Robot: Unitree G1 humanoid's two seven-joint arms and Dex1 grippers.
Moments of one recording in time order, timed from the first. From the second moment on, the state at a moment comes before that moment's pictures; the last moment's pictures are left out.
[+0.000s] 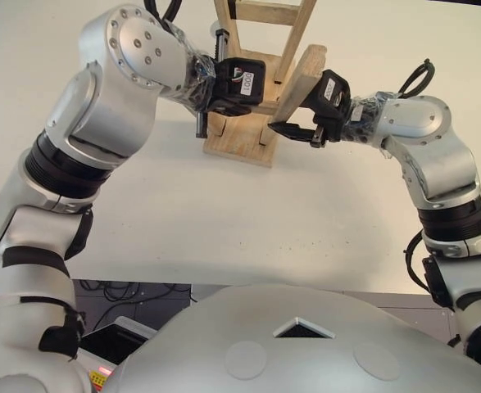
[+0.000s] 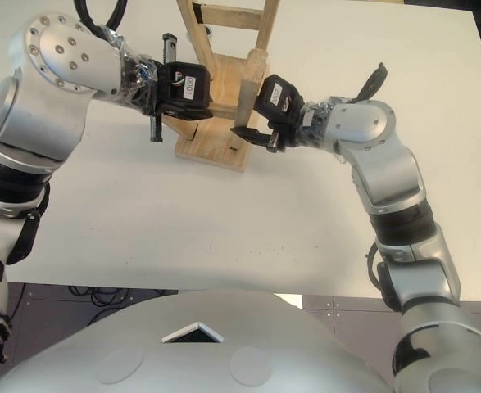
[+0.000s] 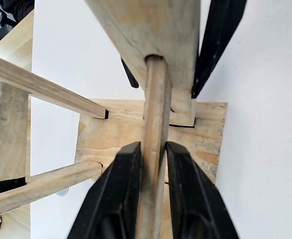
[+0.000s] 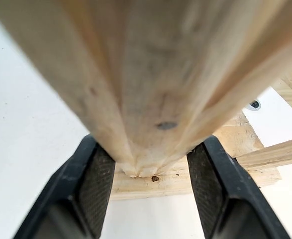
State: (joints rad) left arm -0.77 0.64 -0.58 -0.28 0.18 0.70 -1.22; right arm -0.39 -0.53 0.33 -0.20 0.17 0.48 0.89
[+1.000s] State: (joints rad) left arm -0.78 0.58 -0.56 -0.20 0.13 0.71 -1.30; right arm -0.27 -0.59 0.25 -0.23 0.41 0.82 1.01
